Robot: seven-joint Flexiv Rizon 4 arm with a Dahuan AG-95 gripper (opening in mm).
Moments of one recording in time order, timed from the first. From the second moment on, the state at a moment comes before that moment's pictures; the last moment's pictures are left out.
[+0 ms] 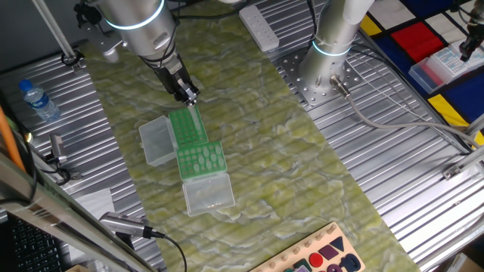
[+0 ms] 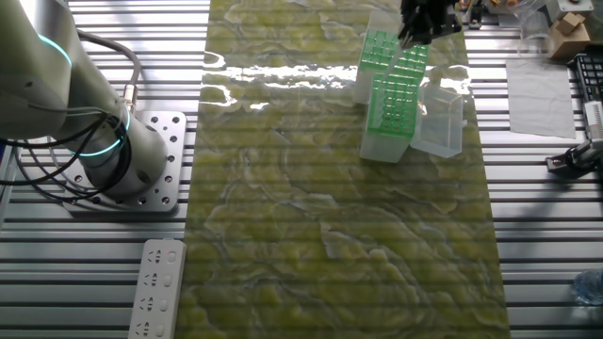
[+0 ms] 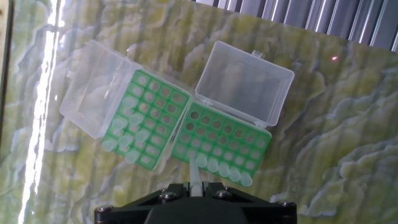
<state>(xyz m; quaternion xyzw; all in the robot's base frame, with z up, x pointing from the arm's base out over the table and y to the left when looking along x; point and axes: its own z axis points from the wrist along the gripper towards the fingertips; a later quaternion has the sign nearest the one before) 0.520 0.082 0.276 0.13 -0.99 -0.02 0.08</state>
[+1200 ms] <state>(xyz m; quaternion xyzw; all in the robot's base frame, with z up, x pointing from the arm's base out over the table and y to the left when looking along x) 0.517 0.092 0.262 0.12 -0.99 -0.03 0.07</state>
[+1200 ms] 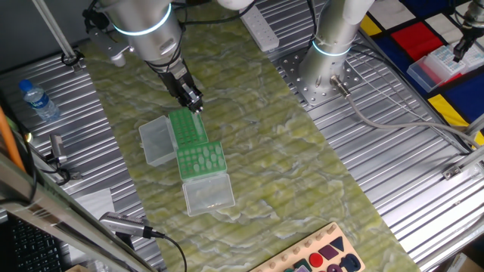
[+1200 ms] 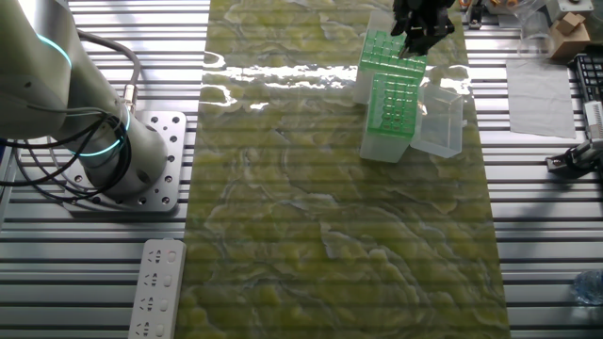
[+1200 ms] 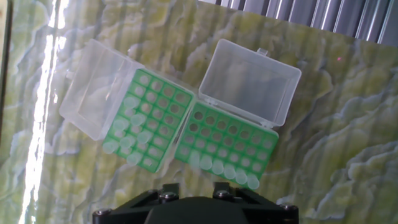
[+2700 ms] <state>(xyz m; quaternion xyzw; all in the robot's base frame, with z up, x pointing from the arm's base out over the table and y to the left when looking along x) 0.576 0.169 0.185 0.03 -1.00 -0.02 0.03</state>
